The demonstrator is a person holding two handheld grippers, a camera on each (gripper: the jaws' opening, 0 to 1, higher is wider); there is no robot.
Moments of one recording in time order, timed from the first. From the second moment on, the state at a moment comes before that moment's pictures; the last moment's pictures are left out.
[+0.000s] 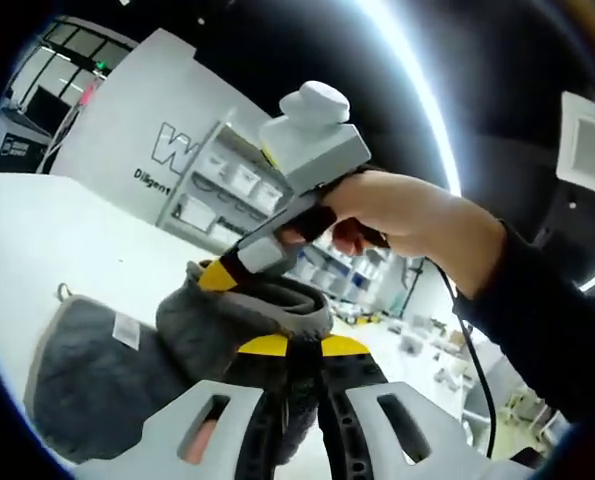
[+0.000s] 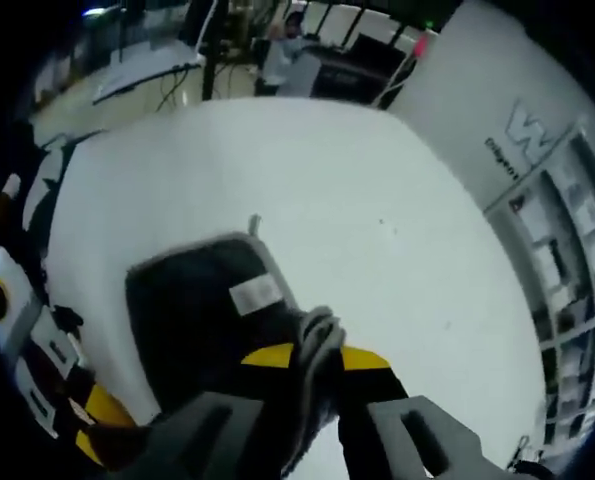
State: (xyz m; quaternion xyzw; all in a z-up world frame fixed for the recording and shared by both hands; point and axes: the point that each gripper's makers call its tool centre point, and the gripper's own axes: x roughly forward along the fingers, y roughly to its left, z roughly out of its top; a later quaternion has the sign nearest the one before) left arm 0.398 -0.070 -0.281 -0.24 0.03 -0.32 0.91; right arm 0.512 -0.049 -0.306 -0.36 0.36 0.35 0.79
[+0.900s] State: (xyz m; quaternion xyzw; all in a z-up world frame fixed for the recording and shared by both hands) left arm 0.394 -0.105 -0.287 -0.21 0.04 -0.34 0.91; right arm 0.504 -0.090 -0.308 -0.31 0.36 0.34 0.81
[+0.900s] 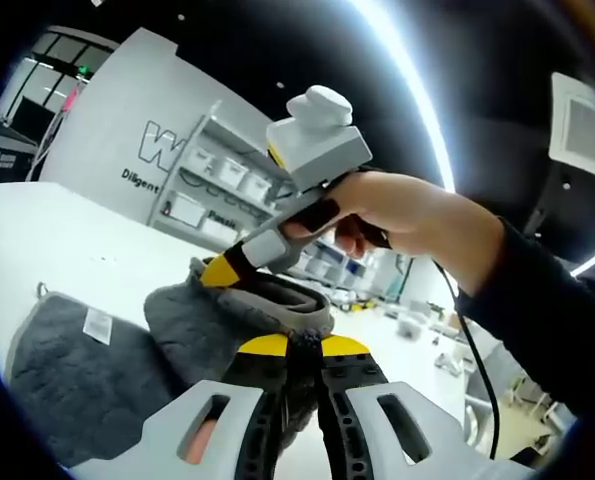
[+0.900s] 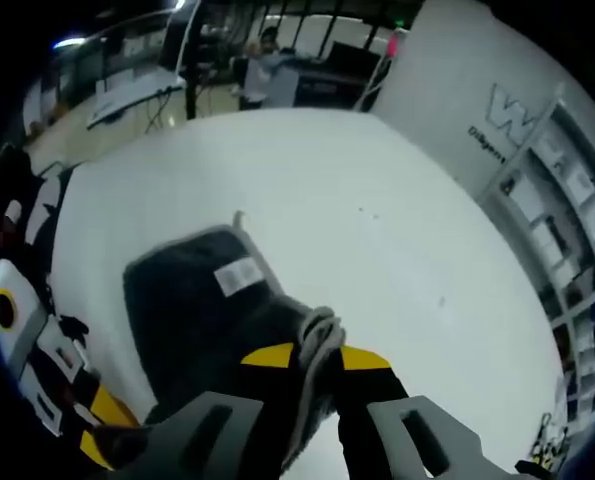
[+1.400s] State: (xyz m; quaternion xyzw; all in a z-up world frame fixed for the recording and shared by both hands) left arm 0.398 -0.120 -0.289 -0.20 0.04 -0.35 0.91; right arm 0.506 -0.110 -0.312 -0.29 0.35 0.34 0.82
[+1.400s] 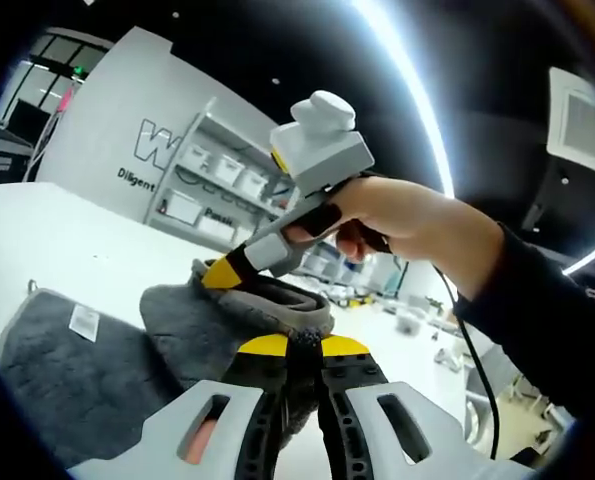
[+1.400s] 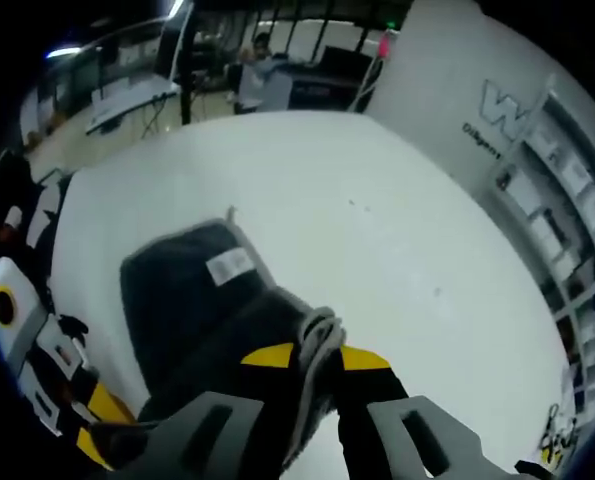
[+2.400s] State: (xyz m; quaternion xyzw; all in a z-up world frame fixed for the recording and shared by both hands) left arm 0.400 -0.149 -0.296 -0.17 0.05 -0.36 0.91; right arm 0.510 -0.141 -0.320 -0.25 0.33 0.34 0.85
